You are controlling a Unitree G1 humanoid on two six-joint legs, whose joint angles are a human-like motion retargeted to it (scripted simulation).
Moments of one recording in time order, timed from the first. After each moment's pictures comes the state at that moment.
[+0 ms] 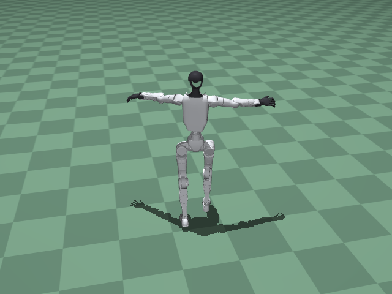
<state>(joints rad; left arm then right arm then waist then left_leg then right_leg) -0.82 1.28 -0.45 1.46 0.20 0.19 -0.05 -0.61 -1.29 0.20 1.36 0.34 0.04 -0.20 -0.19 -0.04 0.06 0.17 -0.02 0.07 0.40 -0.42 0.02 -0.26 -0.03 -0.10 0.42 -0.20 0.01</state>
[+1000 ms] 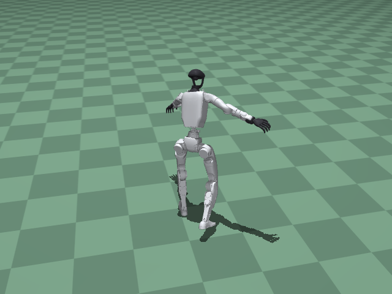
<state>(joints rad) -1.13 1.01 -0.54 1.38 0.30 0.30 -0.04 0.03 -1.05 -0.27 1.27 0.52 0.09 -0.25 -0.16 -0.15 0.14 -0.40 0.19 0.54 0.70 -0.74 0.05 -0.18 -0.27 -0.07 0.81 -0.52 0.04</state>
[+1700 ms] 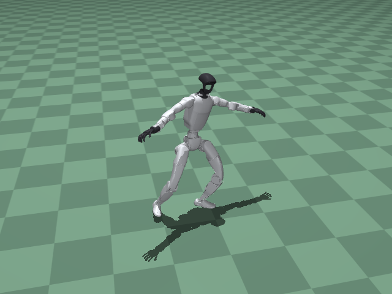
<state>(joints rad) -0.65 1.33 -0.34 1.45 0.21 0.21 0.05 -0.09 -1.06 -0.09 1.22 0.32 0.06 -0.33 0.12 -0.09 0.23 -0.38 0.38 0.46 1.02 -0.62 0.10 -0.21 -0.45 -0.18 0.87 -0.52 0.00</state>
